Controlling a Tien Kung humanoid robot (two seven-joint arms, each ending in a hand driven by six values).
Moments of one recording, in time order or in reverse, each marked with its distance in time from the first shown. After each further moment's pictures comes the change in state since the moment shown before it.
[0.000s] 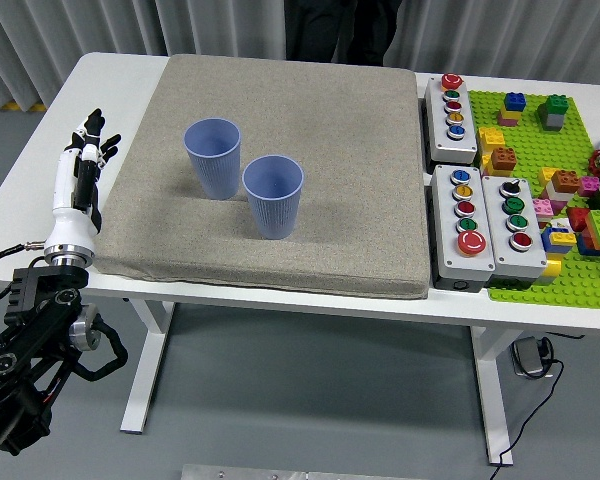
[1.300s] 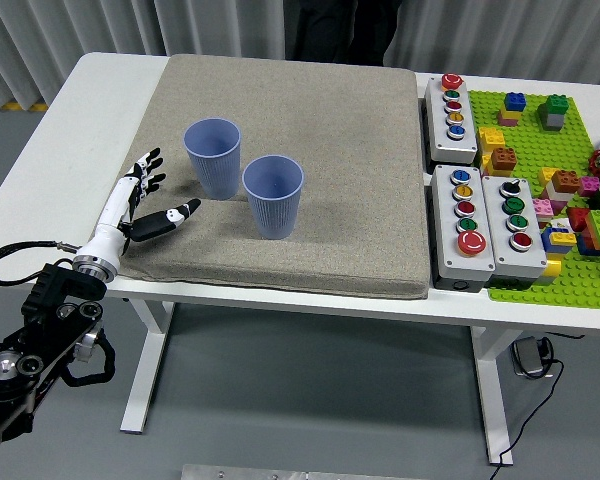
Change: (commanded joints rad) left arm -0.090 0.034 0.172 0.176 0.198 -0.102 0.093; right arm -0.005 0.001 -0.025 0.000 0.021 -0.001 -0.004
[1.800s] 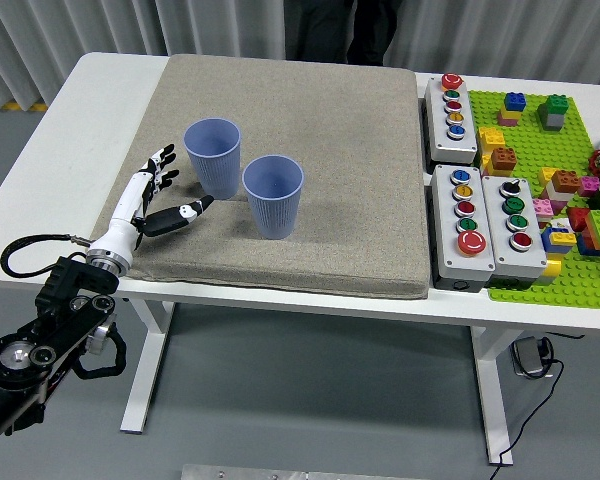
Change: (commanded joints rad) left arm -0.054 -0.017 0.038 0.041 -0.019 -0.003 -0.004; right arm 0.002 0.001 -0.005 0.000 0.005 0.000 -0.002
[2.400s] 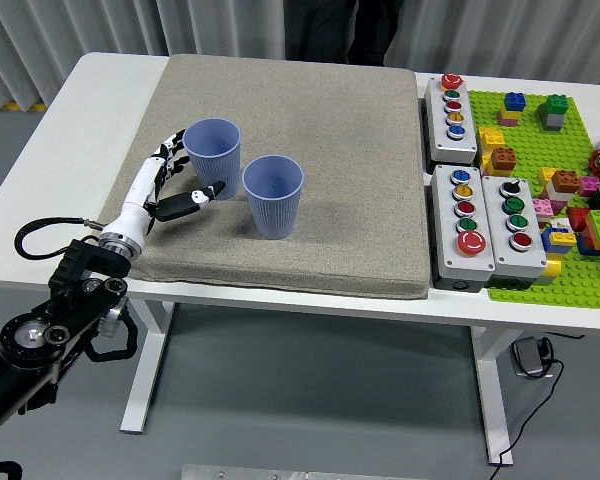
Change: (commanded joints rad) left arm -0.082 -0.023 0.053 0.075 -0.042 -0.002 -0.009; right arm 0.005 0.000 0.007 0.002 -0.016 0.004 -0.003
